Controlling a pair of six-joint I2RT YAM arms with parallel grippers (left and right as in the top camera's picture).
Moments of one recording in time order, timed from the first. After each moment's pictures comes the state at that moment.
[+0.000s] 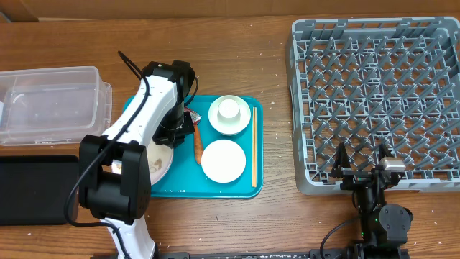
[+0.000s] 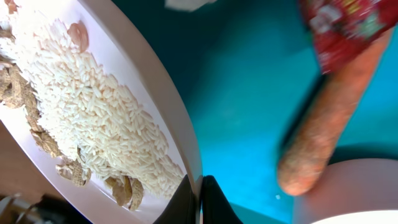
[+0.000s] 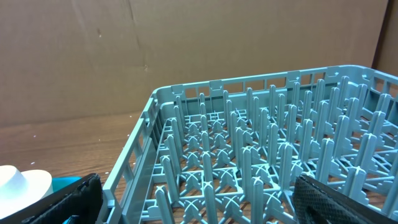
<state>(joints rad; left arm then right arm) -0.24 1.97 1.51 -1.38 -0.10 -0.55 -0.04 0.01 0.02 -0.04 -0.03 0.12</state>
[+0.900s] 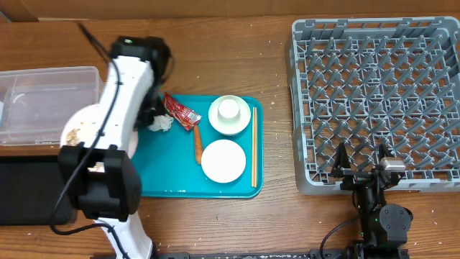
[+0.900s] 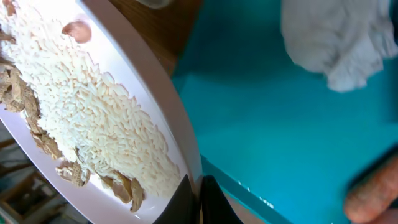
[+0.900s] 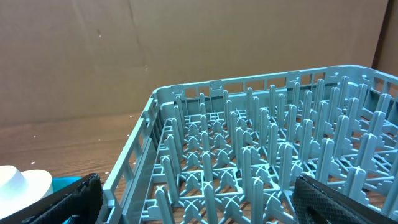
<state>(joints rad) -0.11 1.97 1.79 -1.64 -0.35 -0.64 -0.04 0.01 0.02 -0.03 -0.03 0.12</state>
